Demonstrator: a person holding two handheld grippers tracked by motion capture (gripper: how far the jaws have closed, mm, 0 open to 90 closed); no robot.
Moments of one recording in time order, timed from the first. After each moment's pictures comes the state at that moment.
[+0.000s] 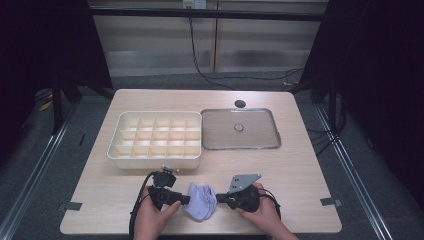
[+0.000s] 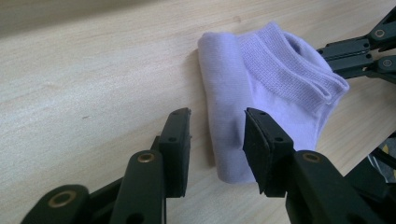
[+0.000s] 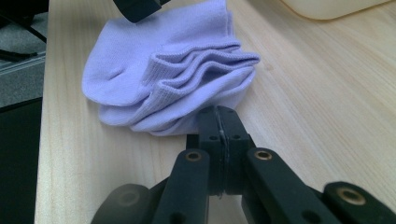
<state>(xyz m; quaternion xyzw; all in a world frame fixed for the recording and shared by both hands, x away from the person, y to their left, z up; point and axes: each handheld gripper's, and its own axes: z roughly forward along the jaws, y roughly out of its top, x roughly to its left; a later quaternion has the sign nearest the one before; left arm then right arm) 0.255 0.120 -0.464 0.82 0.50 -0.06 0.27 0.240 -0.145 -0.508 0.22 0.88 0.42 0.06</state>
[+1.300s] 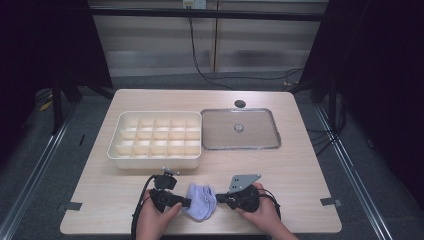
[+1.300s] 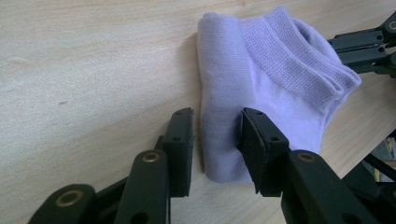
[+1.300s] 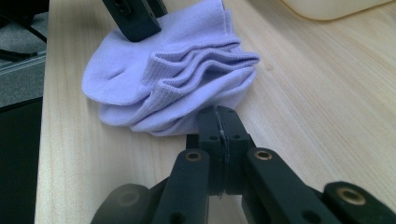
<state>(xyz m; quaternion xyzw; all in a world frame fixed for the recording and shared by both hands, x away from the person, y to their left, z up) 0.254 0.119 -0.476 0.81 0.52 -0.09 0.27 0.240 -0.144 -0.508 0.22 0.88 0.42 0.06</state>
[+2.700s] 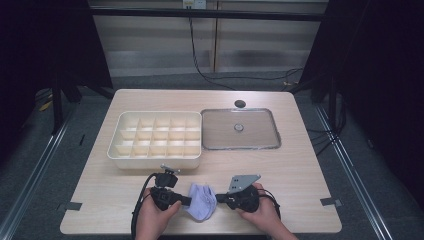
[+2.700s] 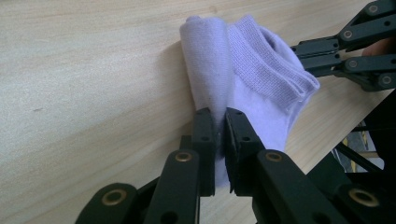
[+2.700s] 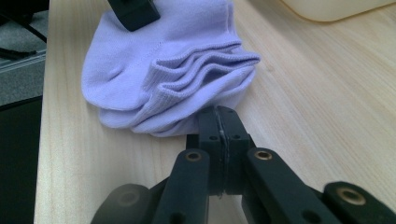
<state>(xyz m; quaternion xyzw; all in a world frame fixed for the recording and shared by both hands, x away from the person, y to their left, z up) 0.257 0.118 -0.464 0.81 0.51 -0.12 0.28 0.239 -0.144 -0.508 0.22 0.88 0.42 0.06</state>
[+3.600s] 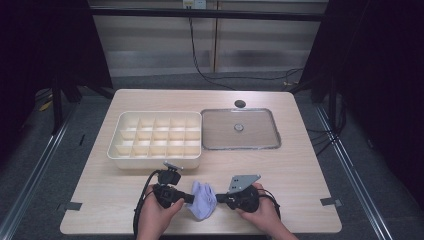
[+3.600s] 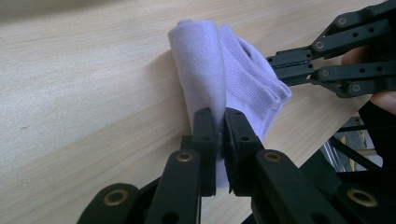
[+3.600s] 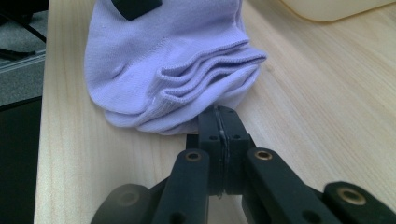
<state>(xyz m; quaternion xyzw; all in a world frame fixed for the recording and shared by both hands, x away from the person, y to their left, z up) 0.258 0.108 -0.452 0.81 0.50 -0.12 0.29 0.239 -0.143 -0.508 0.22 0.88 0.42 0.06</state>
